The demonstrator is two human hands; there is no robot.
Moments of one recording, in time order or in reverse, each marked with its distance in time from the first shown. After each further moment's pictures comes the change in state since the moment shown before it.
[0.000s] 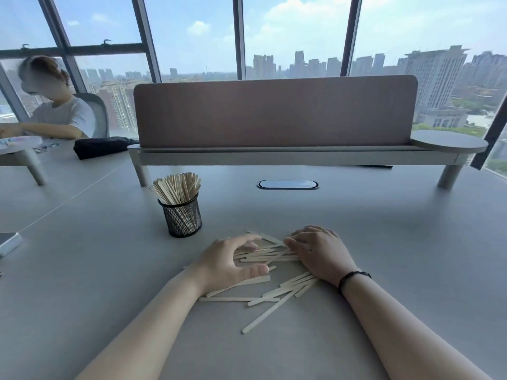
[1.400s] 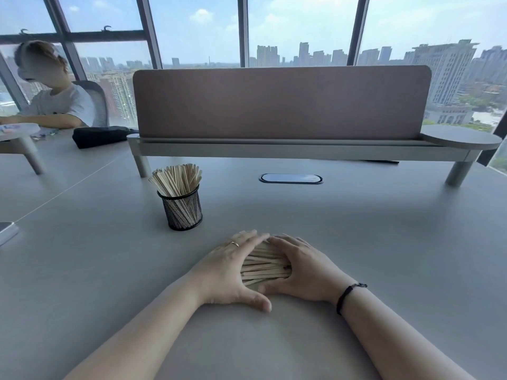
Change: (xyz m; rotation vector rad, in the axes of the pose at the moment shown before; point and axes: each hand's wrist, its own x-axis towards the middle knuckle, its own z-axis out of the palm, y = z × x) left_hand -0.009 -0.001 0.012 0.227 -0.122 0.097; right_hand -0.025 -0.046 -0.003 0.126 -0.327 -0.096
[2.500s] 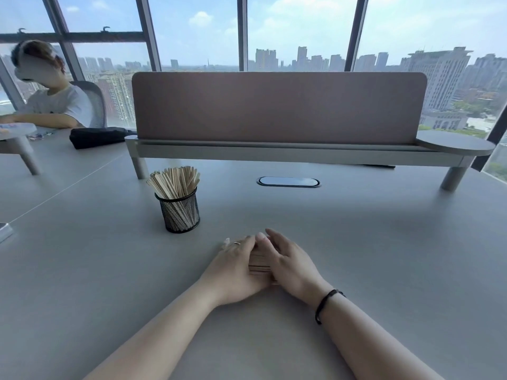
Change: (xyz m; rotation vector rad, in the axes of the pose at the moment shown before) left_hand 0.017 0.018 0.017 -0.100 0.195 -0.131; right_hand 0.012 -0.031 0.008 0.485 0.155 0.257
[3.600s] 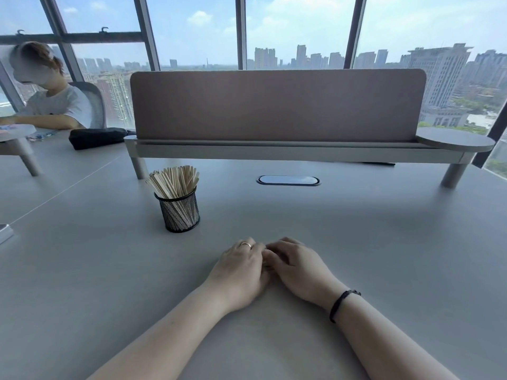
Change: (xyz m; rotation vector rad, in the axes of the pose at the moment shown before) left_hand 0.000 0.010 0.009 0.367 -0.015 0.061; right_hand -0.001 0.023 -0.010 -0.270 0.024 -0.209
